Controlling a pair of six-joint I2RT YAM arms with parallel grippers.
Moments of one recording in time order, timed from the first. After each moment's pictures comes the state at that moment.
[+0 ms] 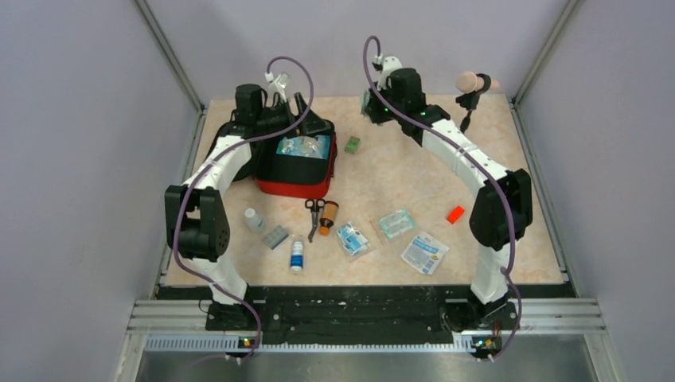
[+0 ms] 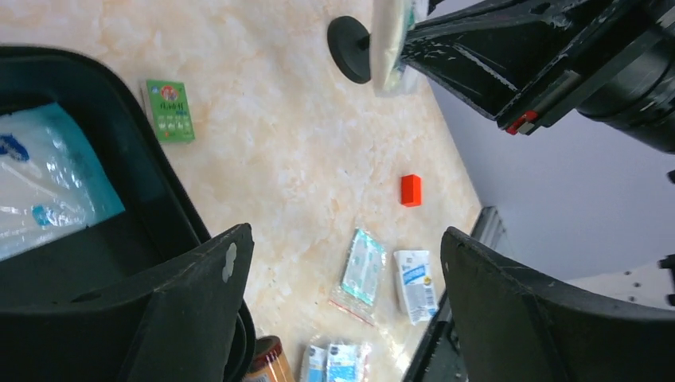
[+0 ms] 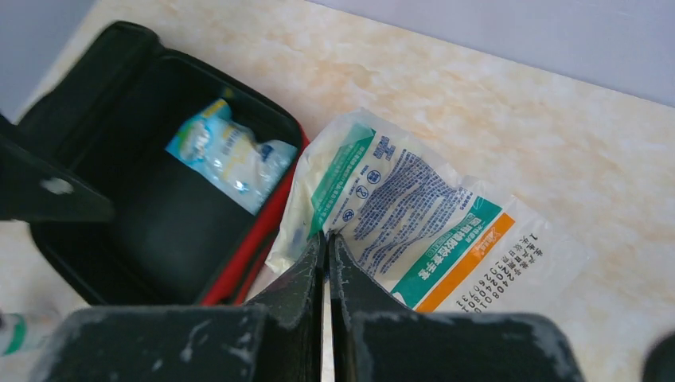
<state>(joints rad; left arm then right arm) -0.12 1.77 1.45 -0.08 0.88 -0.54 0.47 1.89 1.74 -0.29 -0.06 0.12</state>
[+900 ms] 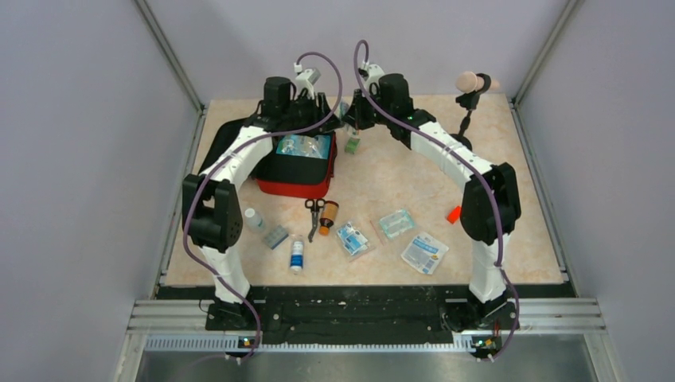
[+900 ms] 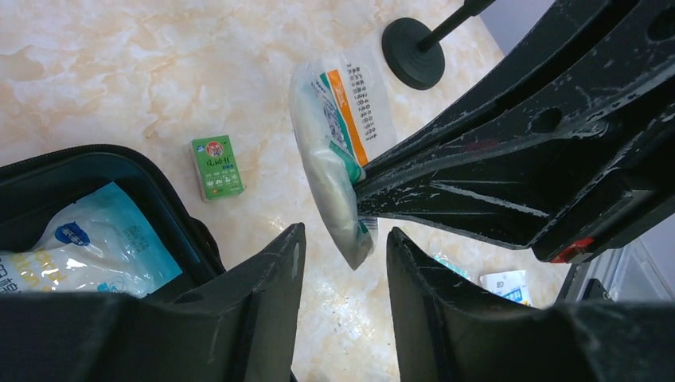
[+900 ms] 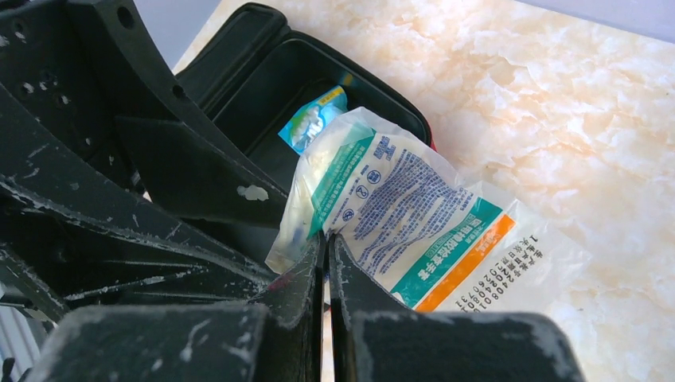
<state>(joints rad) -0.27 1.88 1.62 -0.17 0.65 -0.28 0.52 1.98 1.78 -0.16 -0.32 0.27</state>
